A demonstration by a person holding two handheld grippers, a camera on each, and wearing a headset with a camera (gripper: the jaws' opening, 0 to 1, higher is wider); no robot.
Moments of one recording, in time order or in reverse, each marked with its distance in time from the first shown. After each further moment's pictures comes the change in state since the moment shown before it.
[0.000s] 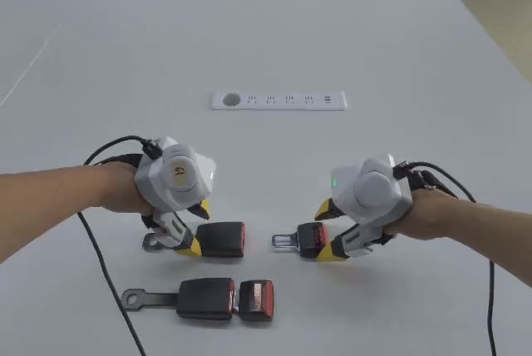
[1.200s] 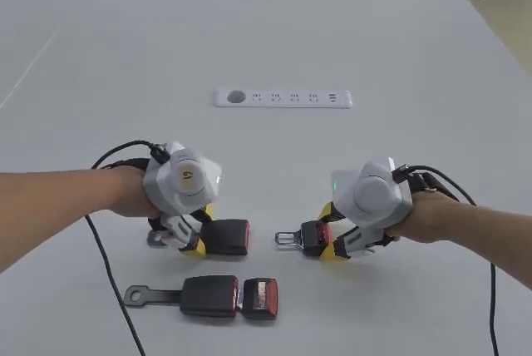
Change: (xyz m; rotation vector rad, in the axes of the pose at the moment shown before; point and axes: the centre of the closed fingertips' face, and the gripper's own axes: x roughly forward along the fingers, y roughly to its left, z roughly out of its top) left arm 0.010 -0.001 -0.006 -0.017 0.015 -0.006; right arm 0.006 0.000 -0.003 -0.013 0.024 -0.006
